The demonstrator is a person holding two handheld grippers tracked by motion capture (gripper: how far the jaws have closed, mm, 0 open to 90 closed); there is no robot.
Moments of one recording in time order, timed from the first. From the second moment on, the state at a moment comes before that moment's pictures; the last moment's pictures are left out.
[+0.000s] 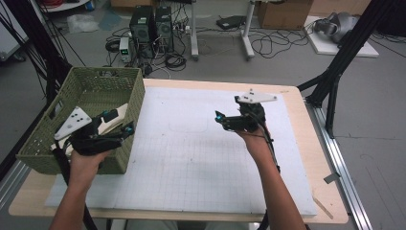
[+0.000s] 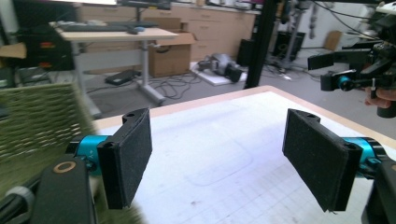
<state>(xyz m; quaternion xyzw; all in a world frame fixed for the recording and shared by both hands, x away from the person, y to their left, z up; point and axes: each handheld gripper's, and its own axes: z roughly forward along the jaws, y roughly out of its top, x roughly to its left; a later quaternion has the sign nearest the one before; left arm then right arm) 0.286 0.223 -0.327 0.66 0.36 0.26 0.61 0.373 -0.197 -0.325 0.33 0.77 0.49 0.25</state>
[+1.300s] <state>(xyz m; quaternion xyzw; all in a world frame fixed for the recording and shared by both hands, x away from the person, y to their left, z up) 0.278 0.119 -0.408 0.74 0.29 0.19 0.58 0.267 -0.315 -0.406 0.42 0.73 0.44 0.30</state>
